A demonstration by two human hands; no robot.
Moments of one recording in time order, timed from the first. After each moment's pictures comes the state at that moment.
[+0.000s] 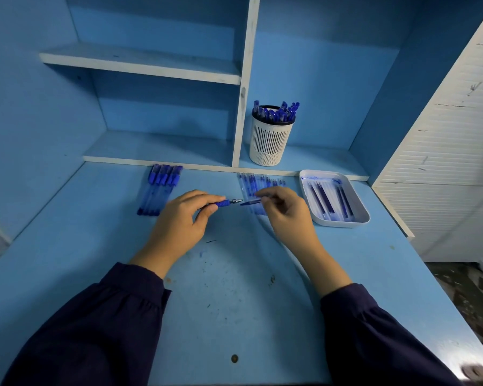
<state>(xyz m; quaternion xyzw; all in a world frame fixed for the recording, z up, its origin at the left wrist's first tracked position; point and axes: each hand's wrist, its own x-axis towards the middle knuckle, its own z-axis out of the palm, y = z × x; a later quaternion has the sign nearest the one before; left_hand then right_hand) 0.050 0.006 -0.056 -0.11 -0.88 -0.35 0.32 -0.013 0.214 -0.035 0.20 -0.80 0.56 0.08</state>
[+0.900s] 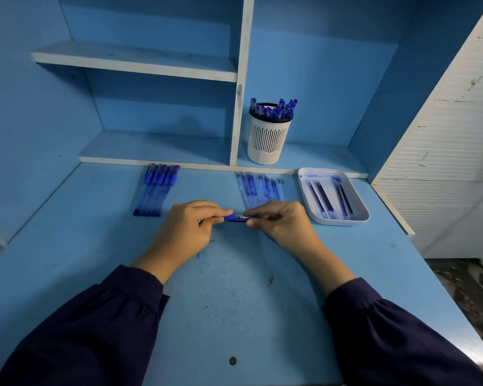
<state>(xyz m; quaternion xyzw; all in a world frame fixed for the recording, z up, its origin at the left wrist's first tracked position) 0.051 0.019 -0.060 -0.13 -0.87 -0.37 0.29 -0.011 0.223 -0.038 0.24 -0.79 0.56 -0.03</state>
